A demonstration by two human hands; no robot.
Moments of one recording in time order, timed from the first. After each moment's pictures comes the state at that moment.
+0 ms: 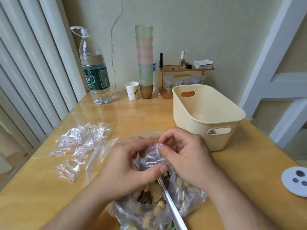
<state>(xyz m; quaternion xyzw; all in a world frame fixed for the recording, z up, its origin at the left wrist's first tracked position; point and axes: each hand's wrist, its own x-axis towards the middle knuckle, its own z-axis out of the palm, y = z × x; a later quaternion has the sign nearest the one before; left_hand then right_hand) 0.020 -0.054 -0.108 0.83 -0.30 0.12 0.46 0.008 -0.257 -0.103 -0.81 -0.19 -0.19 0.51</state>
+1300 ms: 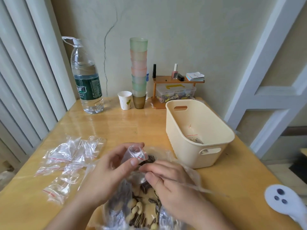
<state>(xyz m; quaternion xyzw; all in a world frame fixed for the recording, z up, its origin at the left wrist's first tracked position) 0.048 -0.040 -0.098 0.70 -0.21 -0.04 0.68 0.002 -0.245 -0.101 -0.89 -0.21 -0.14 0.38</state>
